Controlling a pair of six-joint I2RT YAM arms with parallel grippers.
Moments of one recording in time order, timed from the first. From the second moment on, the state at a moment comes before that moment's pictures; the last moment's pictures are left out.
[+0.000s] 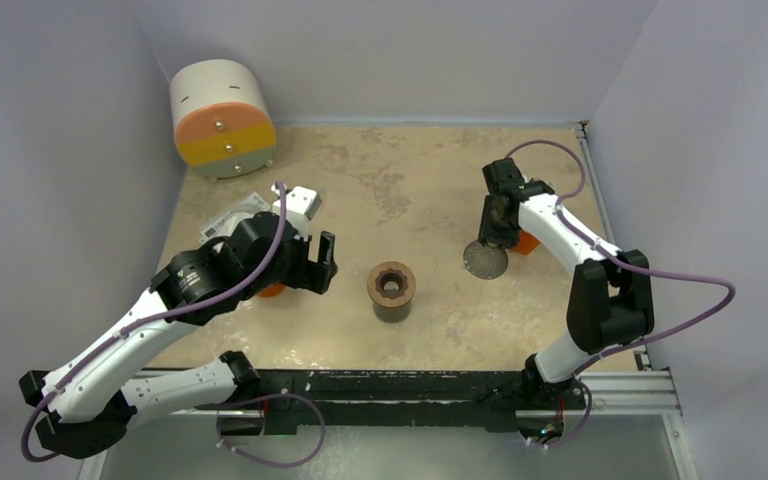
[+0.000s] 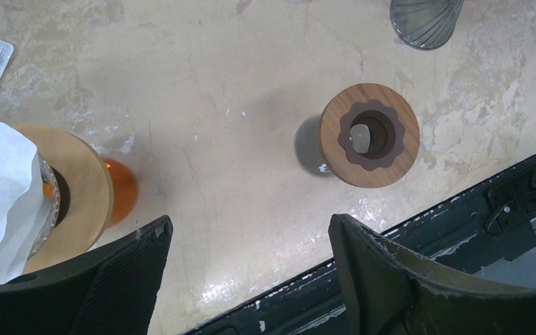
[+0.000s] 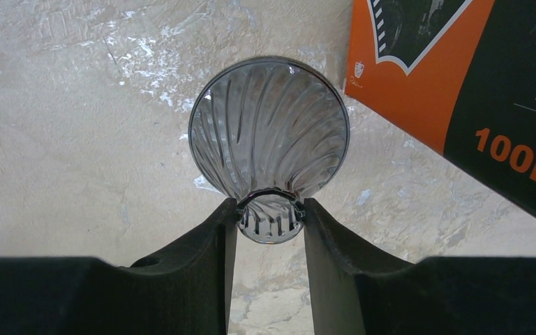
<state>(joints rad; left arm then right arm) -0.89 0.92 1.23 -0.99 -0.29 -0.41 0.25 1.59 1.17 -0.81 0.18 0.46</state>
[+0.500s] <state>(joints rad) -0.89 0.90 1.23 -0.99 -0.29 -0.42 0.25 1.52 1.17 -0.81 0.12 0.46</state>
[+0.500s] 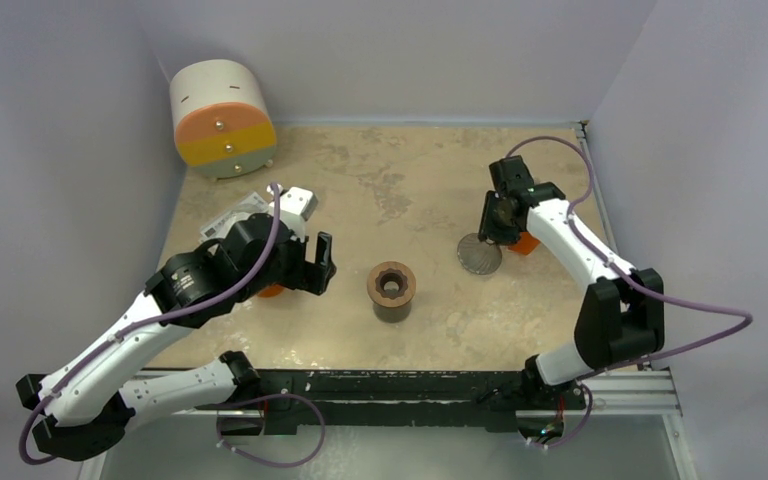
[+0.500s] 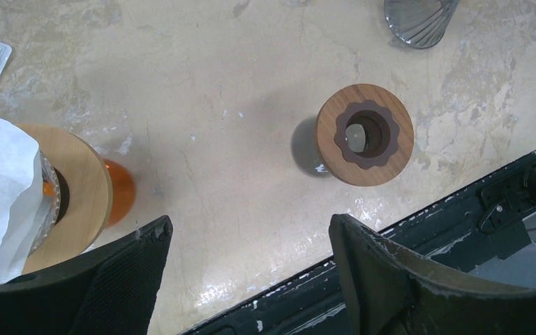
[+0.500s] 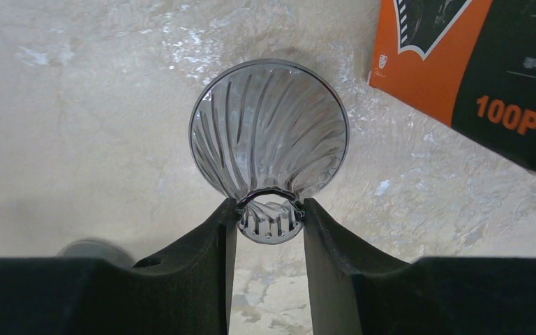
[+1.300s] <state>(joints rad) -0.89 0.86 1.21 -0.86 -0.07 -0.59 0.28 1.12 1.32 -0.75 -0.28 0.49</state>
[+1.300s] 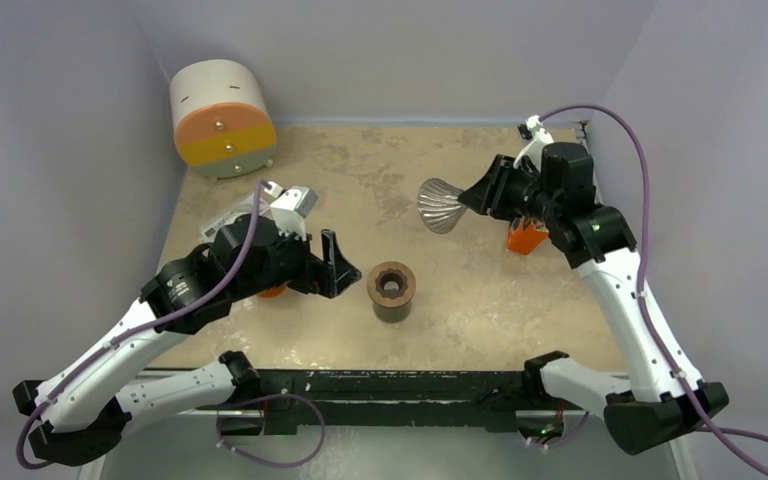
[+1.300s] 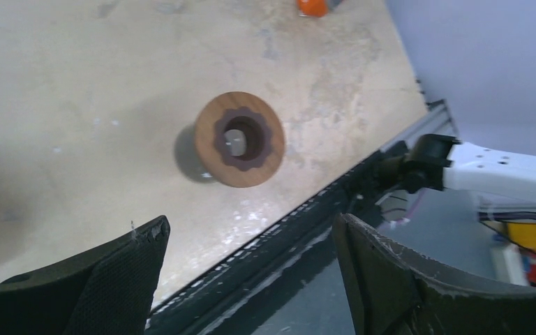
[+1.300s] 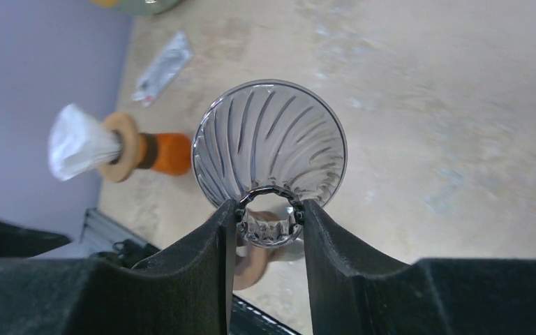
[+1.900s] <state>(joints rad) -0.89 0.82 1.12 -0.54 0.10 -0.82 0.56 0.97 1.10 -0.32 -0.37 0.71</state>
